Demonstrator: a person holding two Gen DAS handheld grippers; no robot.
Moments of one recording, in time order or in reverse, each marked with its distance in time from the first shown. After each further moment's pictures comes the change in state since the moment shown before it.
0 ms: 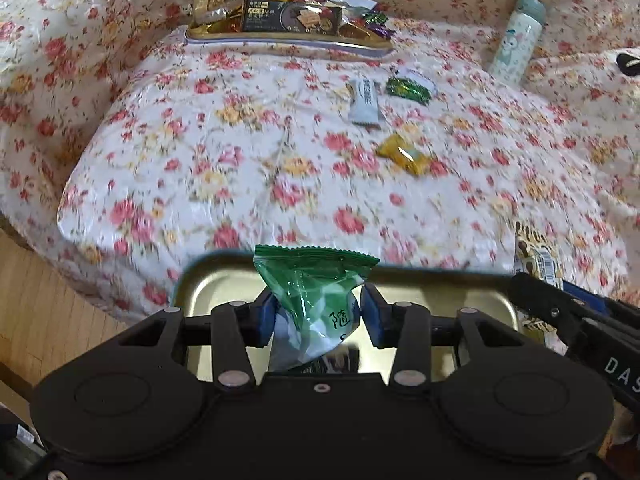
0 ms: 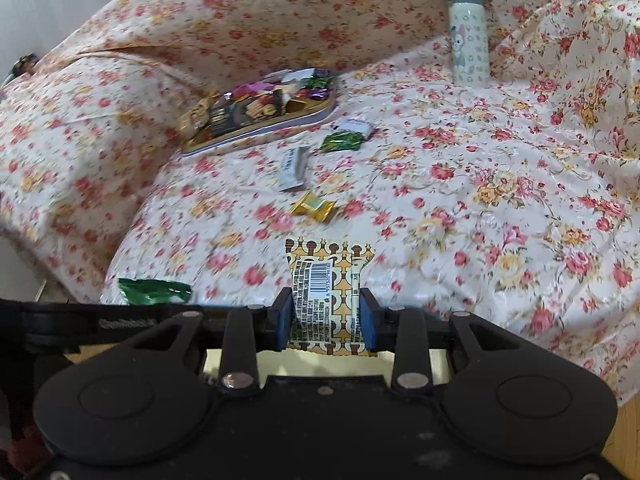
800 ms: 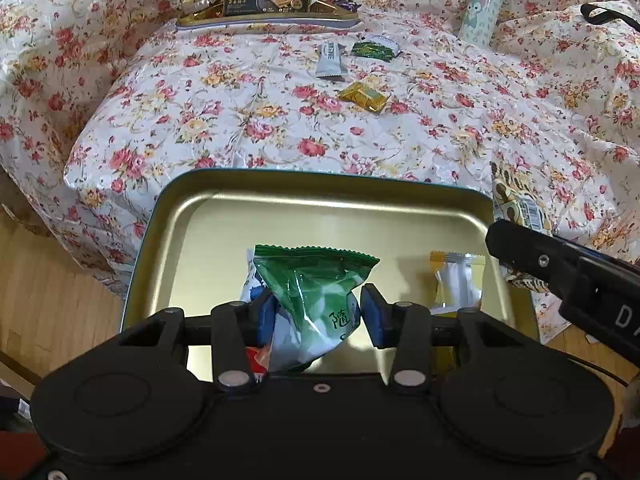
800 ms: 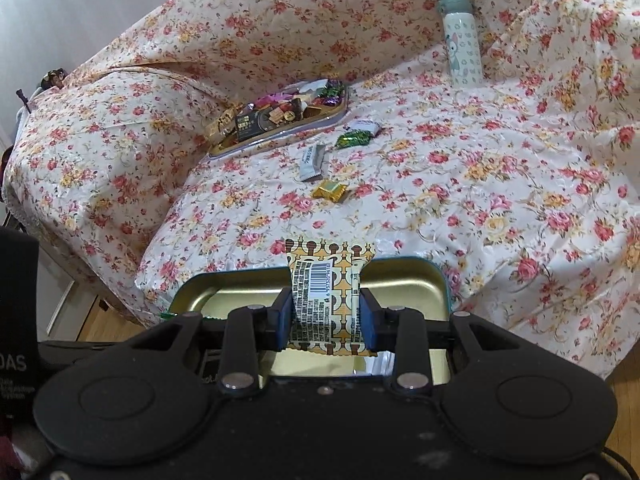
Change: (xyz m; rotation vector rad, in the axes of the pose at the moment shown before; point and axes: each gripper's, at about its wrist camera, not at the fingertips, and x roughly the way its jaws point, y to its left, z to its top) left arm -0.021 -0.034 -0.061 0.051 -0.002 0.029; right arm -0.042 -0.008 -0.042 0.033 -0.046 0.055
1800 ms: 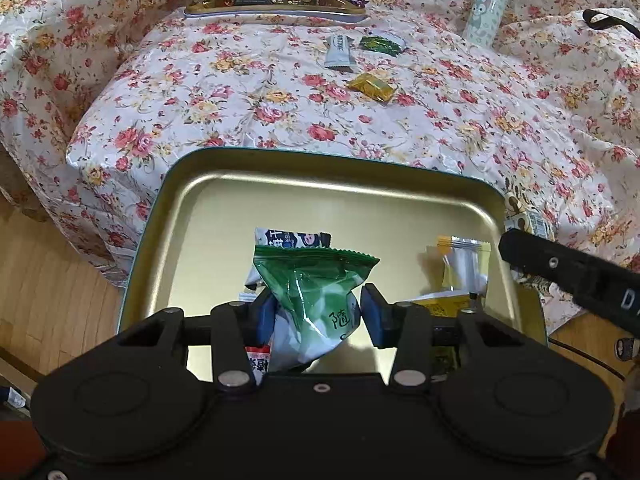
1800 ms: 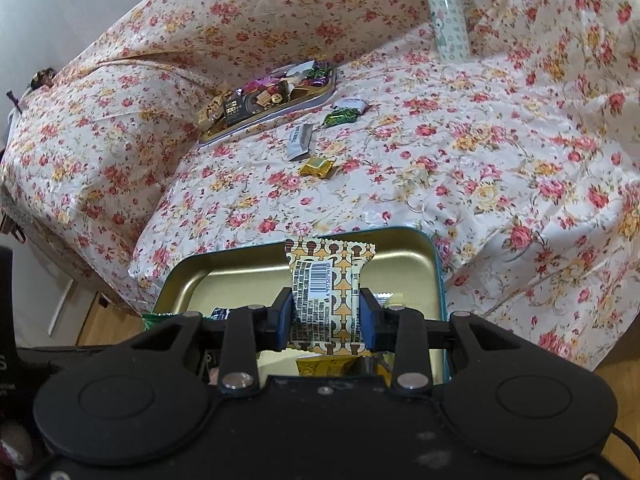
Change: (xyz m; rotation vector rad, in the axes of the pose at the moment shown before) left arm 0.000 0.010 -0.014 -0.022 0.001 -0.029; right arm 0.003 -0.014 -0.012 0.055 0.036 0.005
